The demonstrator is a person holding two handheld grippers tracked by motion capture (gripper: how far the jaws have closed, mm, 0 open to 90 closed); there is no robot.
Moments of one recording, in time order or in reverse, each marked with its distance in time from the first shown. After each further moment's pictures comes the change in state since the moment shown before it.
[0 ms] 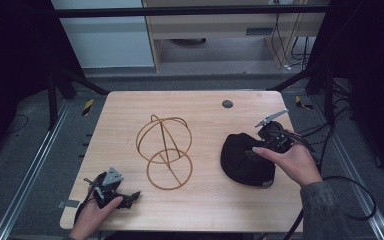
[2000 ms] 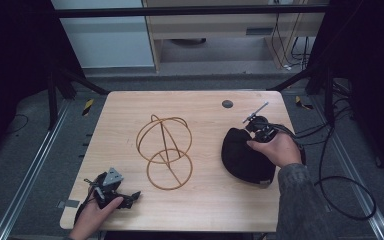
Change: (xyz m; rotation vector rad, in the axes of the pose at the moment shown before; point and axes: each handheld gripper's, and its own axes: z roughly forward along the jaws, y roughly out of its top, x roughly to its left) left arm -0.002 -0.001 0.000 -0.001 0.007 -0.007; right arm -0.017 0.024 0.046 0.141 0.018 -0.040
